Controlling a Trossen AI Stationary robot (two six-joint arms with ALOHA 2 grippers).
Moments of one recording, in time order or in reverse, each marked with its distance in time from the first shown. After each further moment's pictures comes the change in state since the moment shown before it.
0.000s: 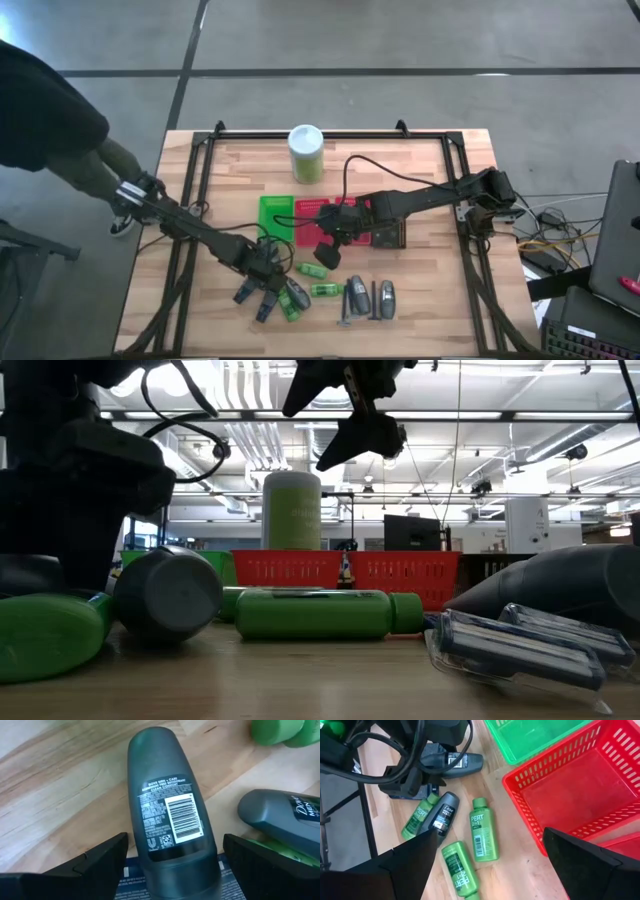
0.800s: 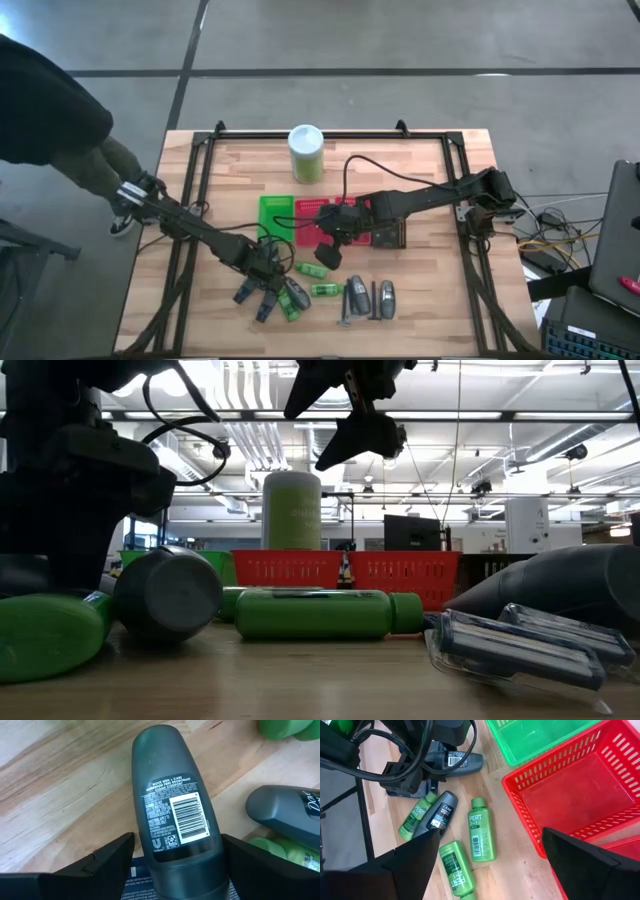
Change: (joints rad) left arm 0.006 0.027 0.001 -0.022 0.013 0.037; right arm 0.000 0.000 -0.001 0.000 0.003 -0.032
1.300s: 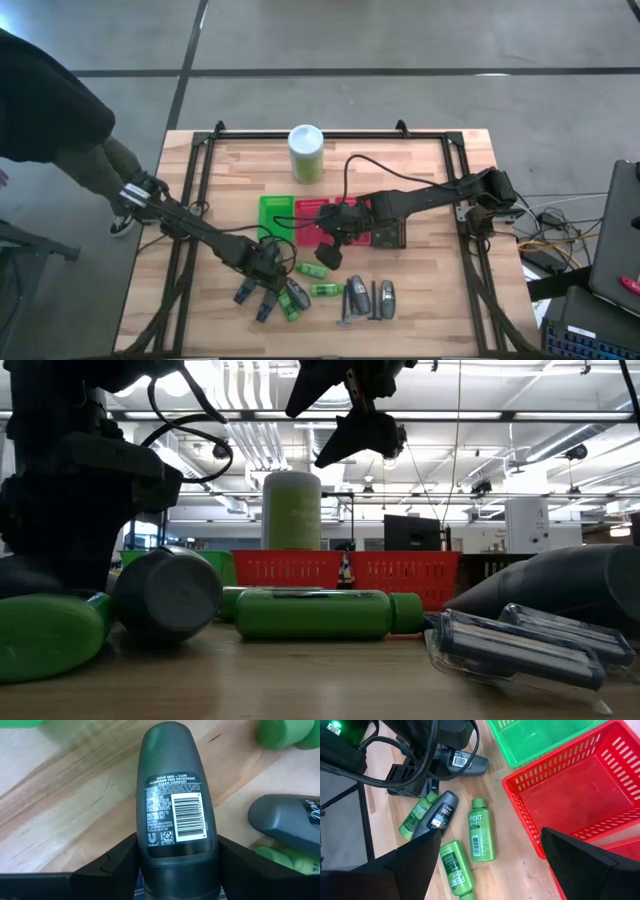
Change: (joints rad) left arm 0.003 0.005 0.038 -0.042 -0.047 0.038; right arm 0.000 -0.006 0.000 -0.001 0.000 -0.015
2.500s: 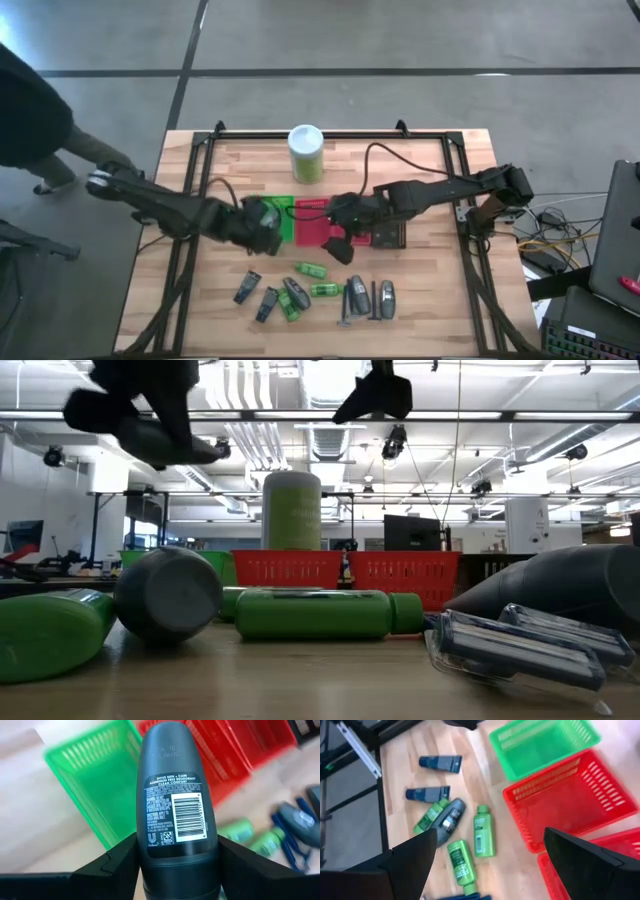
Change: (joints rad) left arm 0.153 -0.356 0.193 -0.362 -0.296 0.095; right arm -0.002 -0.131 0.000 -0.059 0.031 -0.039
